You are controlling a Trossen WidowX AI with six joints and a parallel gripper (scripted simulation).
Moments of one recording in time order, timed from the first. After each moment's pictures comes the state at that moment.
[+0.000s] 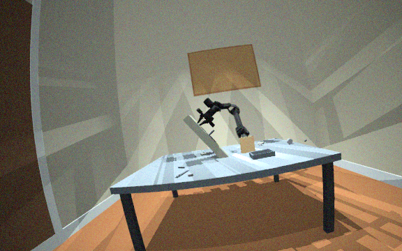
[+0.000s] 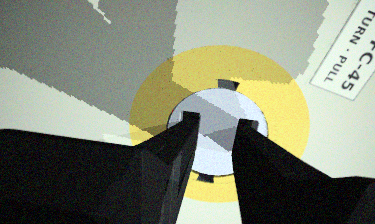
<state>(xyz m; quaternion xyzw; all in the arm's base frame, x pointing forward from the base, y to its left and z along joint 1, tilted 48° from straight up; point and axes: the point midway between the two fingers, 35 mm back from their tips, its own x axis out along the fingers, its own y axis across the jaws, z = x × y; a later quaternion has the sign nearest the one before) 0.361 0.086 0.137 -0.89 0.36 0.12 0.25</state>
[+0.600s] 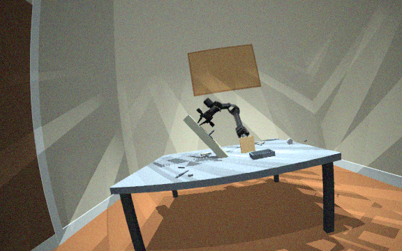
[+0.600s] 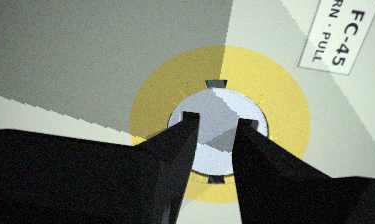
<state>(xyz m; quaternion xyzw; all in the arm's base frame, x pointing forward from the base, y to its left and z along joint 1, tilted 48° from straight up) 0.361 0.085 0.136 -0.86 0.37 0.09 0.34</state>
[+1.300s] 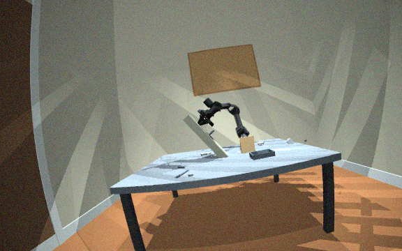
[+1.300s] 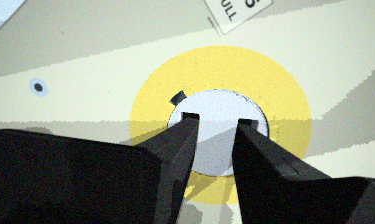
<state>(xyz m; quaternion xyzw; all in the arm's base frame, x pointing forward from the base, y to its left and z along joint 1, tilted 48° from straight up) 0.361 0.085 0.136 -0.69 0.37 -0.05 0.62</state>
